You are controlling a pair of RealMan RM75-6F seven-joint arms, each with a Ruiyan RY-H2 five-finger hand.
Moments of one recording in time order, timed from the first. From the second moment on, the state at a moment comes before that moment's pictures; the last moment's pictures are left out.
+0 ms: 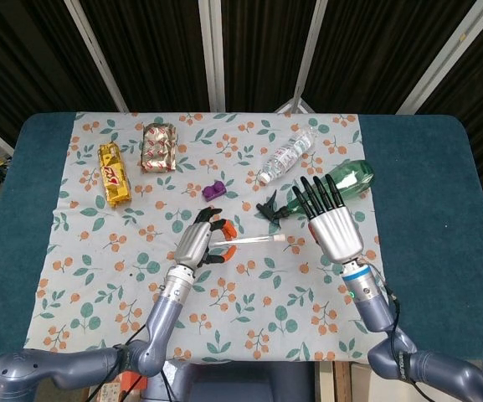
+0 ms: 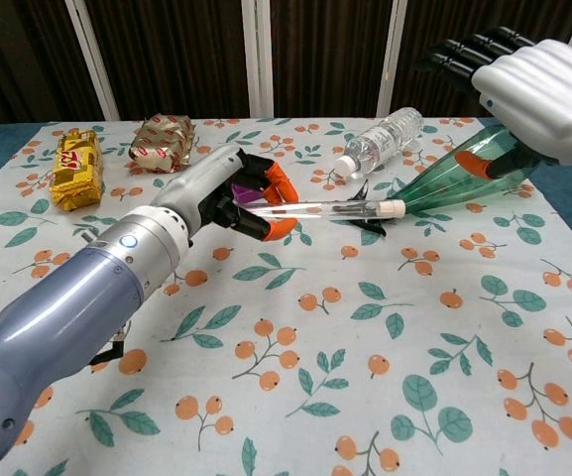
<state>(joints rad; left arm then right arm) -0.75 -2.02 -0.33 -1.30 1.11 1.11 0.02 0.59 -1.61 0.18 -1.27 -1.51 1.36 -0.50</state>
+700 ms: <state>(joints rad) -0.65 -2.01 -0.21 -1.26 1.16 1.10 0.01 0.55 -1.59 0.15 -1.27 -1.51 1.37 -0.48</state>
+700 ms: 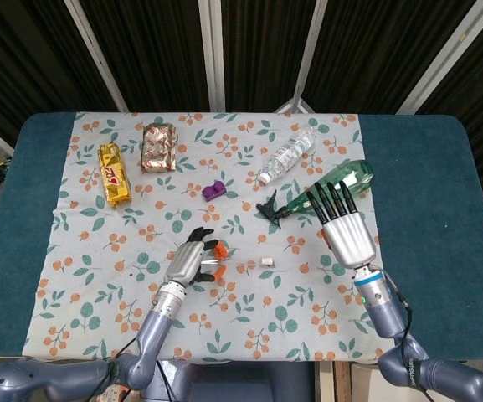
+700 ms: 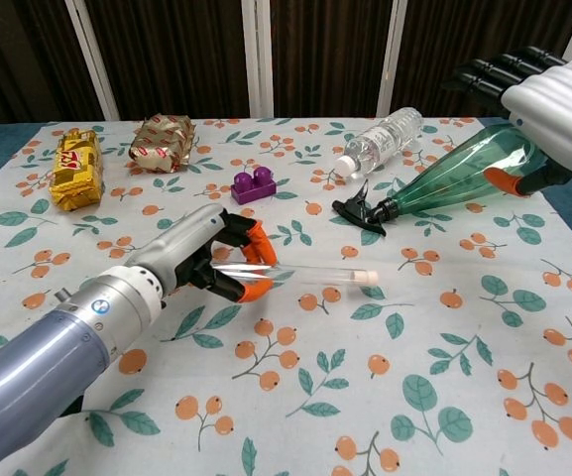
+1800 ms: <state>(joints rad) -0.55 -1.72 -0.22 -1.48 1.16 1.13 0.10 0.45 -1.50 0.20 -1.54 -1.33 1.37 -0.47</state>
